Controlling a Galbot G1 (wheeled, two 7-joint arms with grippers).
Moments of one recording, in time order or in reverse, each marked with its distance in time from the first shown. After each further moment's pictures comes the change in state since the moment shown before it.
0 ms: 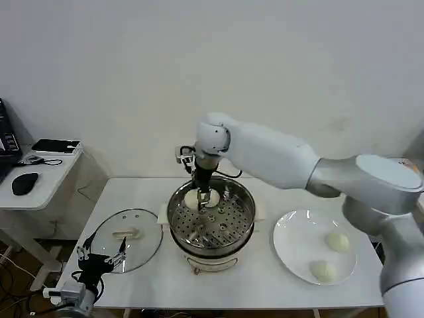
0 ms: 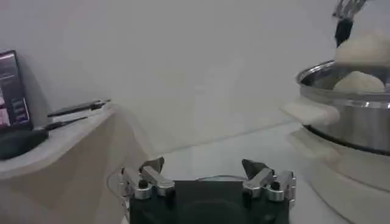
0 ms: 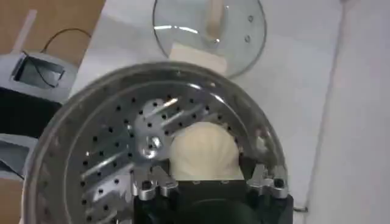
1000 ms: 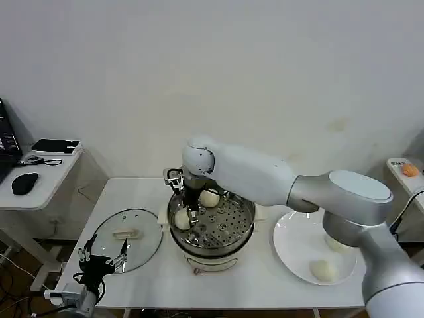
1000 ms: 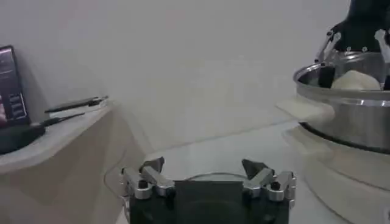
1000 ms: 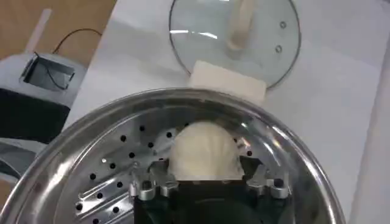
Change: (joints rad) left arm 0.007 -0.008 0.004 0.003 -0.002 -0.003 0.001; right arm -0.084 0.057 -0.006 -0.023 -0.045 0.000 0.031
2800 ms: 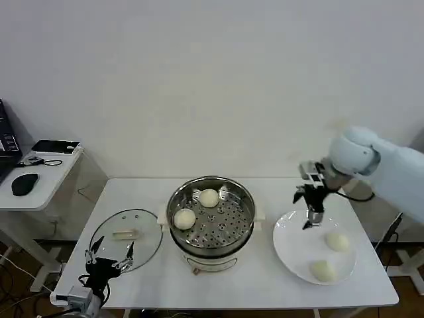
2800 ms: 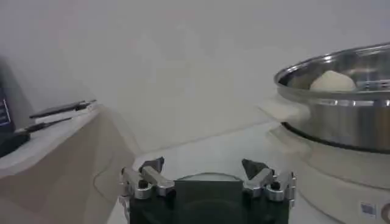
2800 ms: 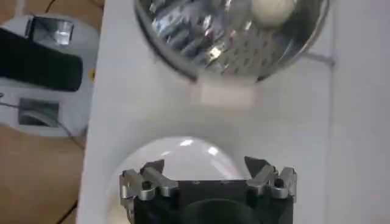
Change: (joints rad) left arm 0.025 0.005 0.031 -0.026 0.029 0.003 0.011; right arm -0.003 -0.919 0.096 0.557 -0.038 0.068 -0.107
